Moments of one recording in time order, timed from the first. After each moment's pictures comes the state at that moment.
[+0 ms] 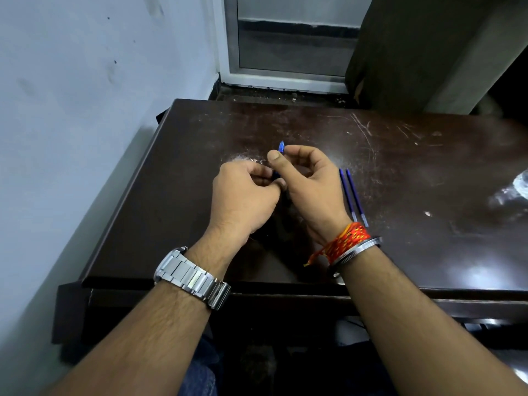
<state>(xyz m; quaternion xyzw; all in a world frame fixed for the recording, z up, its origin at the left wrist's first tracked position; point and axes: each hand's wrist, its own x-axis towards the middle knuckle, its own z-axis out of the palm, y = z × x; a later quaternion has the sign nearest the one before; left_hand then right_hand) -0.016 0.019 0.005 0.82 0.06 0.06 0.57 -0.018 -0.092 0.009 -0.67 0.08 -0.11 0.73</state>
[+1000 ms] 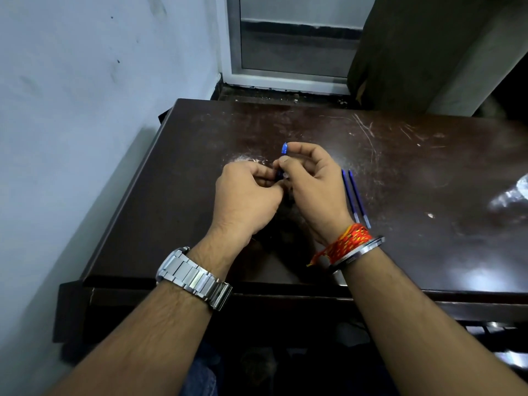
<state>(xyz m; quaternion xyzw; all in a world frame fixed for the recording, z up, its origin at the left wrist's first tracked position) -0.017 0.017 0.004 0.80 0.06 0.05 0.59 -0.018 -0.093 0.010 -0.69 0.05 -0.11 0.72</state>
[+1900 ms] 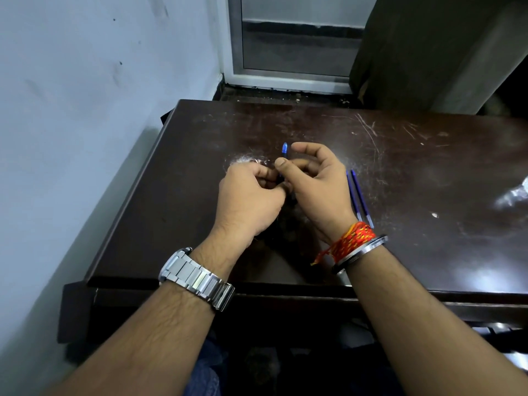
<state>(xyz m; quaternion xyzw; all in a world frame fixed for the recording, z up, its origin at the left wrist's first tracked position) -0.016 0.019 0.004 0.81 0.06 0.03 0.58 -0.017 -0.096 0.010 -0.70 0.05 -0.11 0.70</state>
